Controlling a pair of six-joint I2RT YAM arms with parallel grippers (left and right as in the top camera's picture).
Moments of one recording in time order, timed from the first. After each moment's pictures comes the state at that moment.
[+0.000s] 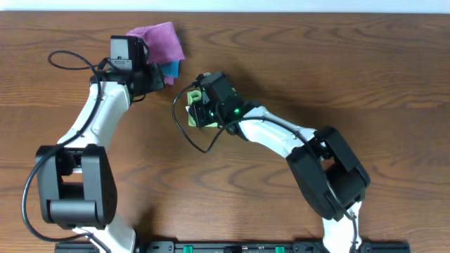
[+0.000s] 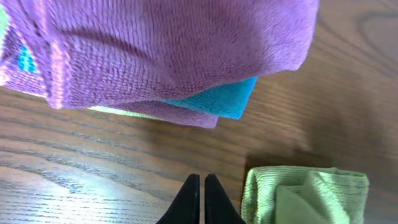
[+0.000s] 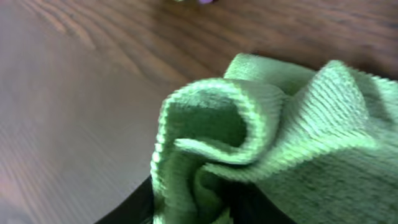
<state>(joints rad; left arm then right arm) -0.03 1.81 1.30 -0.47 0.18 -0.33 0.69 2.07 1.33 -0.11 -0.22 0.41</state>
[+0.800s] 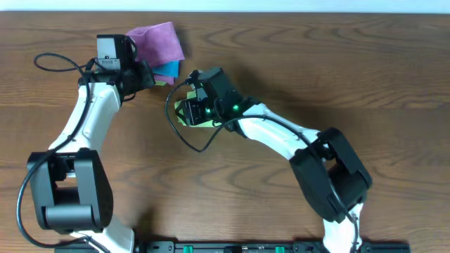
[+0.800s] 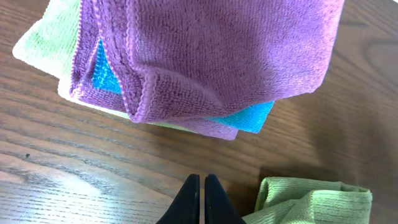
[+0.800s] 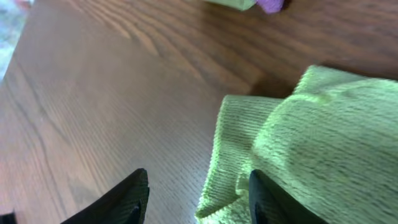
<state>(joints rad) 0.02 1.79 1.30 -0.47 0.18 -0.33 0.68 2.05 1.37 -0.13 -0.36 0.47</state>
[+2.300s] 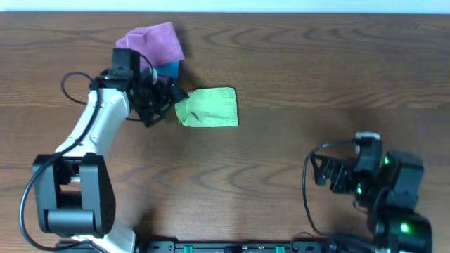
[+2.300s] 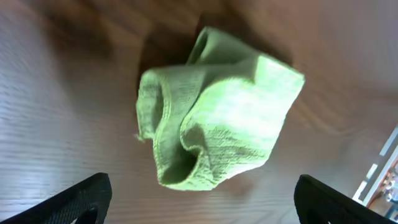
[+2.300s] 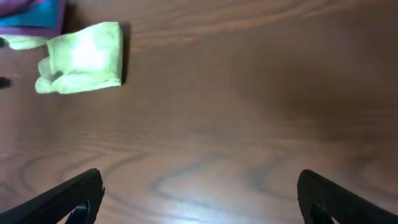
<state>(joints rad) -0.05 1.76 1.22 -0.70 0.53 -0.60 -0.19 0.61 0.63 -0.88 -0.41 0.11</state>
